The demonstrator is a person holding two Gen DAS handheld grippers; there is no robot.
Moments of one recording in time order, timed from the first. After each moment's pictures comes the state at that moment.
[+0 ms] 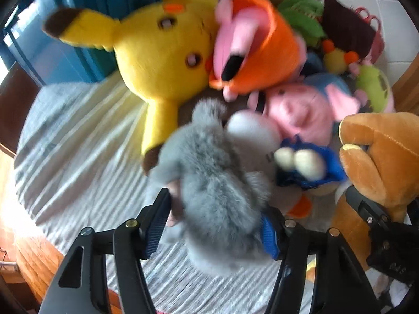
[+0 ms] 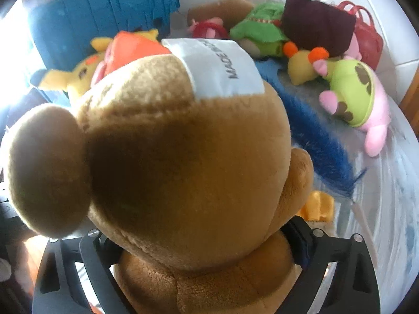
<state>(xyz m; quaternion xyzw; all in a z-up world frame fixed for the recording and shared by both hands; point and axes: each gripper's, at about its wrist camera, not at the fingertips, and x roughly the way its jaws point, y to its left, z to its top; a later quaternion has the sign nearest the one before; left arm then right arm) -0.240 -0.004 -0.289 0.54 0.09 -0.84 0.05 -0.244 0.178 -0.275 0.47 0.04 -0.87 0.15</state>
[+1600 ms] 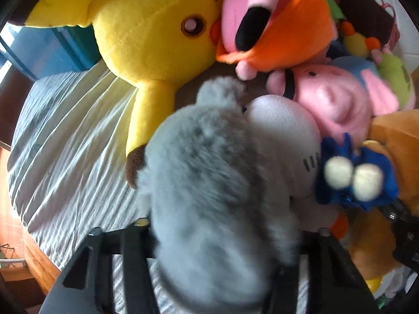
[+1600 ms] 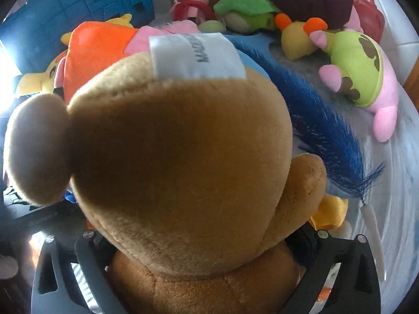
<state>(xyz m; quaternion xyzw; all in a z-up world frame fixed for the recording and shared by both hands) -0.252 0.000 -0.336 0.58 0.07 -0.81 0.06 -0.274 0.190 -0.312 0.53 0.02 -0.84 0.14</state>
